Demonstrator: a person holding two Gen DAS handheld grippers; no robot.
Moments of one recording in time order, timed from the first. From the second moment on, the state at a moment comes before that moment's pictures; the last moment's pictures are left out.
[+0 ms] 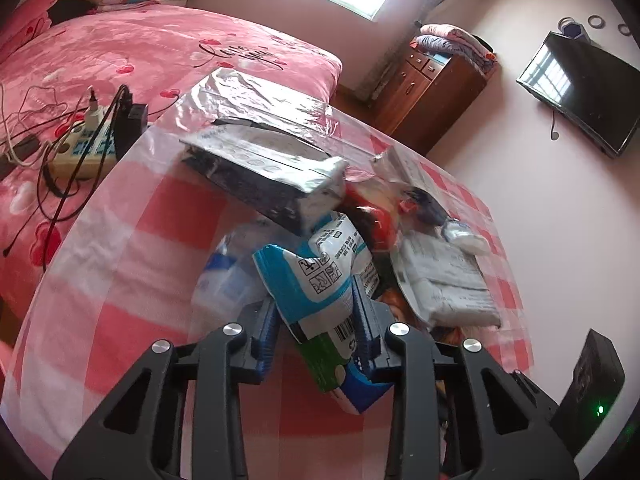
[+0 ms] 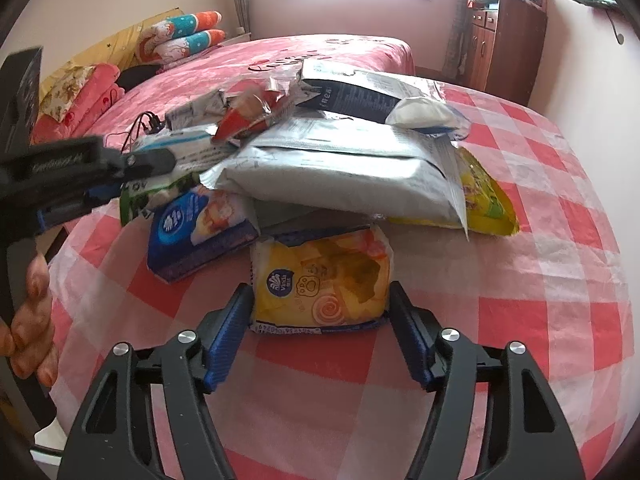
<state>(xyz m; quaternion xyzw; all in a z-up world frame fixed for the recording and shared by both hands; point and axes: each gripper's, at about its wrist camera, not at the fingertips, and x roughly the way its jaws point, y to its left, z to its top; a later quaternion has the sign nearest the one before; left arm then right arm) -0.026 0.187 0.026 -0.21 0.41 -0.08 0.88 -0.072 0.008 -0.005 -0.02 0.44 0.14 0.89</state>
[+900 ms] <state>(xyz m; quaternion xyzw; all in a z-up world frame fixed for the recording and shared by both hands) -0.138 0.209 0.028 -0.23 0.41 -0.11 0.87 -0.135 -0.028 0.008 0.01 0.41 0.14 0.90</state>
